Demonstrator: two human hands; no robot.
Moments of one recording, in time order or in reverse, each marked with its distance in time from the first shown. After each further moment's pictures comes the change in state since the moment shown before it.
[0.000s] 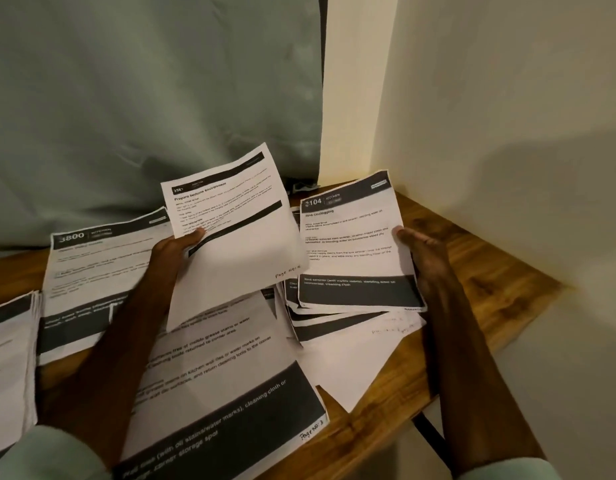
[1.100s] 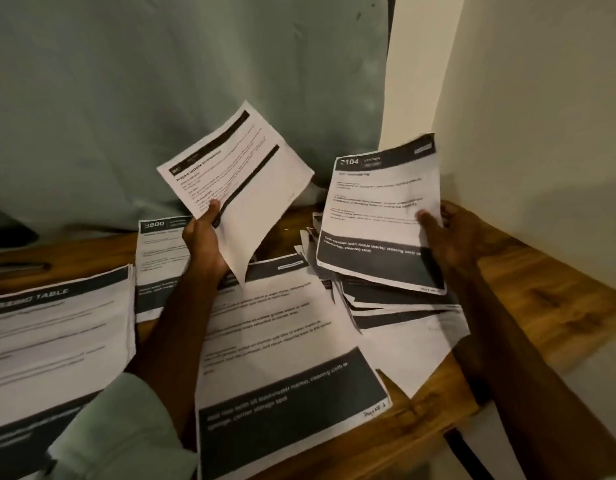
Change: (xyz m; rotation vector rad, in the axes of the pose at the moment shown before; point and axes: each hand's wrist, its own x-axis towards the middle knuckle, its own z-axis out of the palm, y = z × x) left_hand -0.015 0.023 -0.034 -0.606 0.199 0.094; right_hand -0.031 -0.036 0.079 -0.229 0.124 -0.439
